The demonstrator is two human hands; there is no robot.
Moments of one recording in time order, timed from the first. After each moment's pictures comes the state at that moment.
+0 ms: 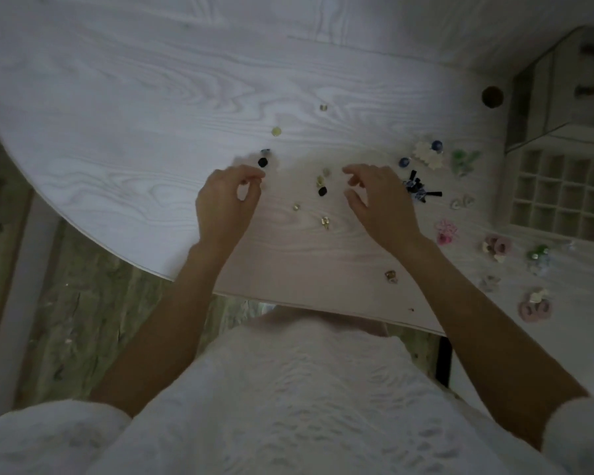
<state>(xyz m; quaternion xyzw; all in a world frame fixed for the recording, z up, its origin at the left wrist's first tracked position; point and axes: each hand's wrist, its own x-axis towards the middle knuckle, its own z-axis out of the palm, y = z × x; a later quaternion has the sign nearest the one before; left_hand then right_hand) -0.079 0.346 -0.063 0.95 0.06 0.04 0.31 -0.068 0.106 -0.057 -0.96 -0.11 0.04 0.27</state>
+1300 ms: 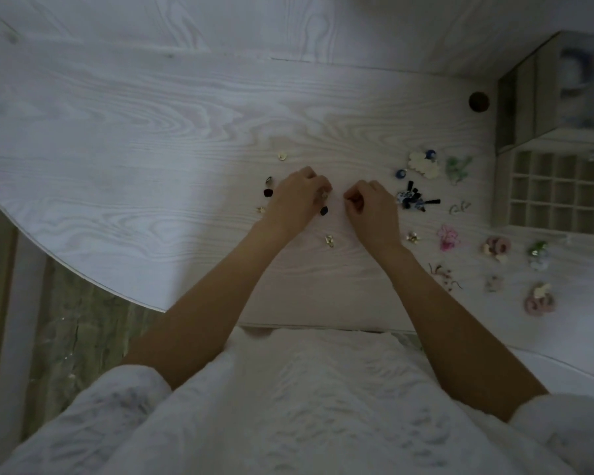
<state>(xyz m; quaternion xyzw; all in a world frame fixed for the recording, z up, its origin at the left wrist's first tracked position) -0.013 0.279 -0.080 0.93 -0.18 -0.14 0.28 -0.051 0.125 -0.096 -0.95 0.05 0.02 0.32</state>
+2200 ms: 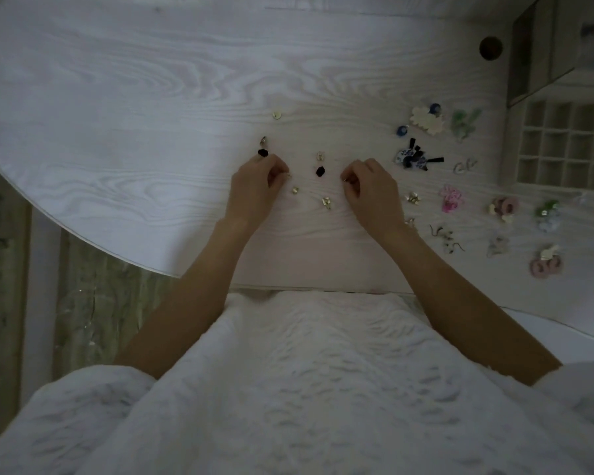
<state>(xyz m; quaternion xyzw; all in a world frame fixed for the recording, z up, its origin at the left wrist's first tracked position) -0.058 0.324 -0.087 0.94 -0.03 -0.10 0.33 -0.085 0.121 -0.096 -0.95 -0.01 0.04 0.30</state>
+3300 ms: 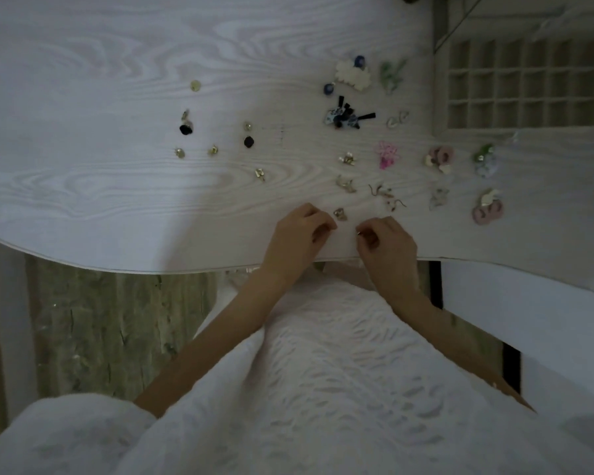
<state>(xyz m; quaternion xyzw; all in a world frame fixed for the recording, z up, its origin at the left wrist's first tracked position) -0.180 0.196 -0.091 0.89 -0.19 -0.15 0.38 -0.236 0.039 -0.082 -0.94 0.13 0.03 0.30</state>
